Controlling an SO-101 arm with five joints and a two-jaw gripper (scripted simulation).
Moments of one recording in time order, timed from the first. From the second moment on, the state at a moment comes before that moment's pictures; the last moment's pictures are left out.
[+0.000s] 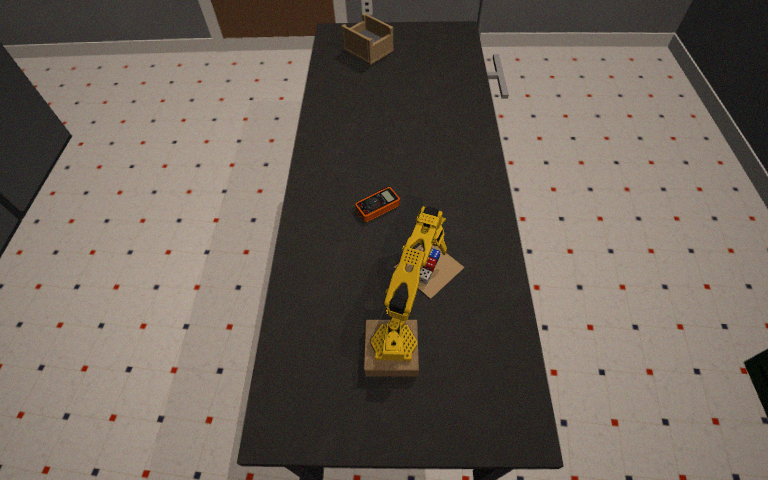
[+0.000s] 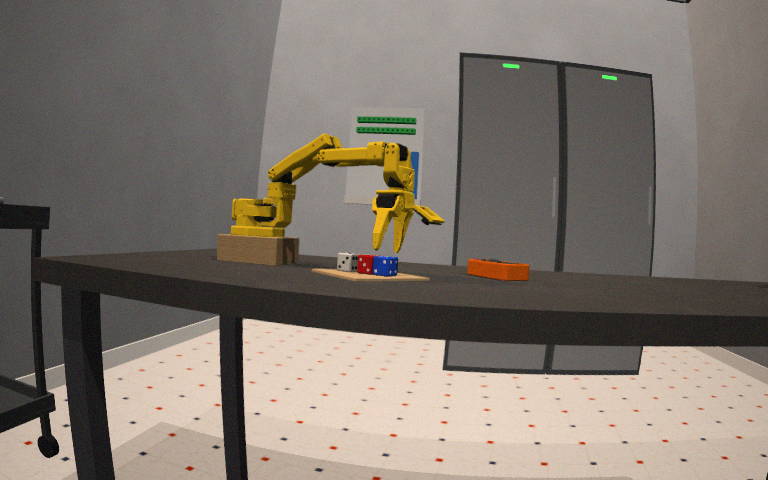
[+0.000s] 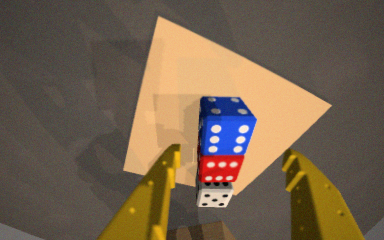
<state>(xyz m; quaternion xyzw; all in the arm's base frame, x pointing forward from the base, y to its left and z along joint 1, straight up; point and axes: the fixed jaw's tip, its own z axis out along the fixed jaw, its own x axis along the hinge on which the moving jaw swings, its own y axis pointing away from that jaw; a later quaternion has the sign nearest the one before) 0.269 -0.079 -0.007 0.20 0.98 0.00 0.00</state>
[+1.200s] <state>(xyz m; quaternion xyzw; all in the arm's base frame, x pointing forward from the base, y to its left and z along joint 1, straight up) 0.268 -0.079 -0.032 0.19 0.98 0.00 0.00</state>
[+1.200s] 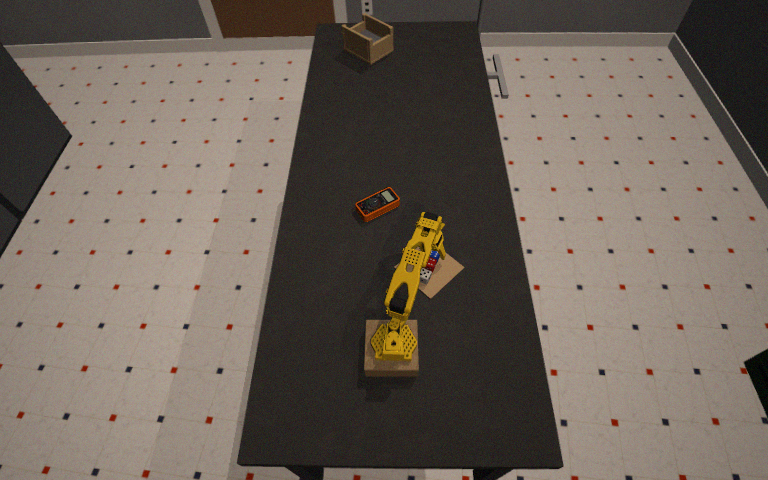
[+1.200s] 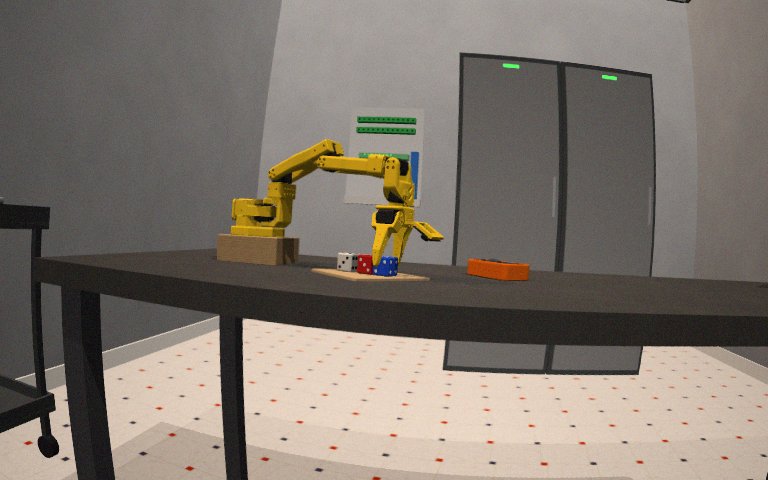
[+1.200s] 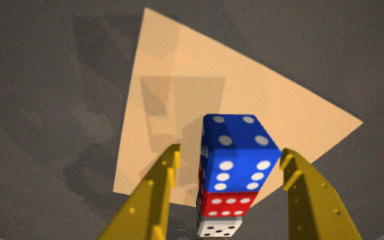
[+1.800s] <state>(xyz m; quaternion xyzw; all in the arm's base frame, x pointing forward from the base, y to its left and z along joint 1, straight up) 0.268 -0.081 -0.032 0.19 0.98 0.00 0.00</state>
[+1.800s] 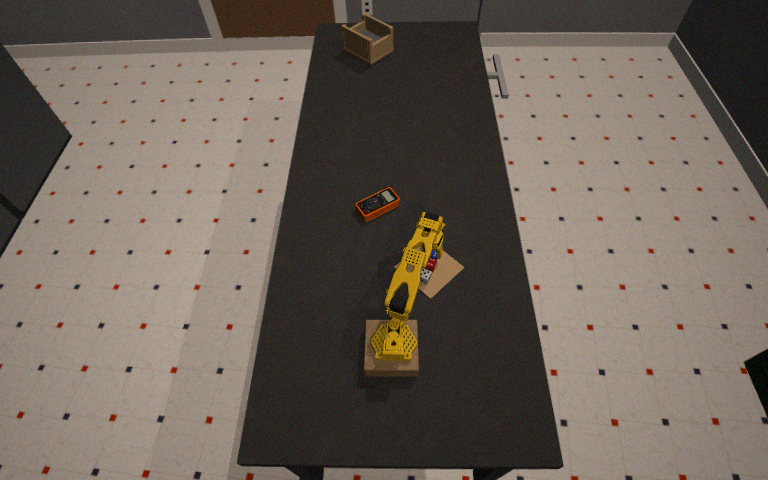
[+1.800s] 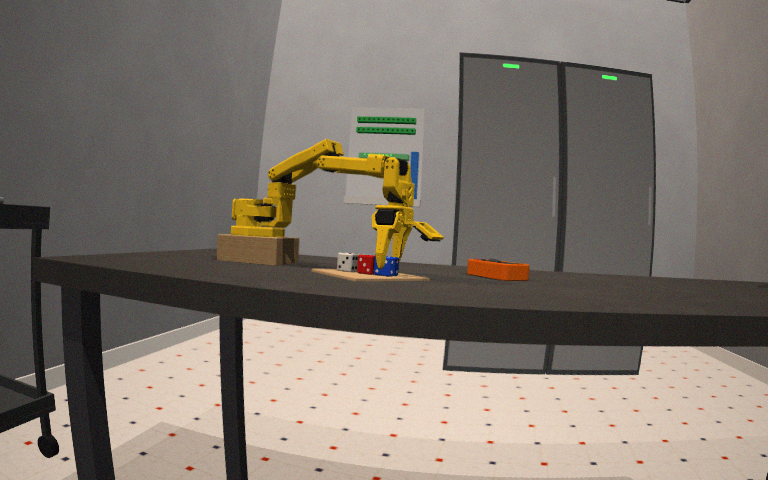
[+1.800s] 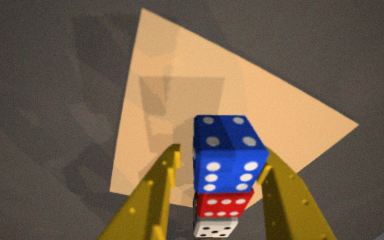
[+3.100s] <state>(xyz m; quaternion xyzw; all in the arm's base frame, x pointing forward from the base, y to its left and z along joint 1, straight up) 0.267 -0.084 -0.032 0.19 0.98 0.00 0.00</state>
